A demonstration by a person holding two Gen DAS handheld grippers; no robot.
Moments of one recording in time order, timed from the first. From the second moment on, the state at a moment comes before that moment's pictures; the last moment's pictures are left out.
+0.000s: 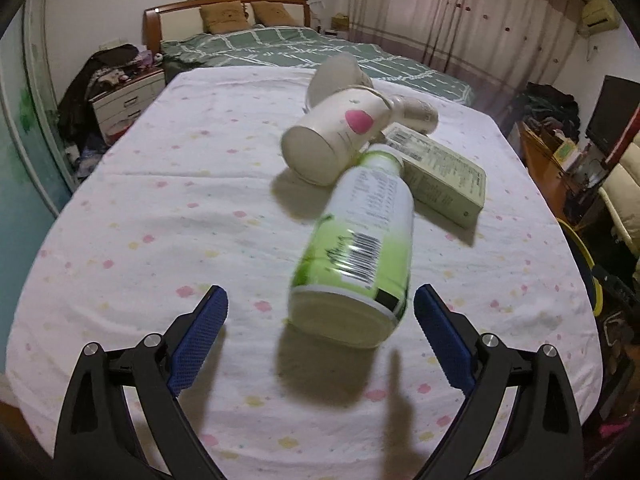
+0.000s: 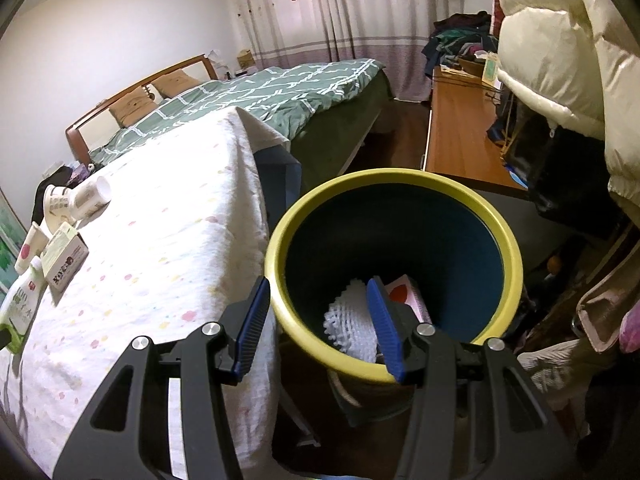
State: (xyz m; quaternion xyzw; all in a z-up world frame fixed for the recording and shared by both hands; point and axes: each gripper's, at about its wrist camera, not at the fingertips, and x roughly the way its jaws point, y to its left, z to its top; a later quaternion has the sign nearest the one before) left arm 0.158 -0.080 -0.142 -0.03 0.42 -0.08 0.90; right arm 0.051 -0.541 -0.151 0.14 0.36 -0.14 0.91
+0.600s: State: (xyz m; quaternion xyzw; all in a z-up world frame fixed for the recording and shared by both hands) left arm 0.148 -0.081 -0.118 0.02 0.33 -0.08 0.94; right arm 0.055 -0.529 -0.152 0.14 0.36 -0.12 0.91
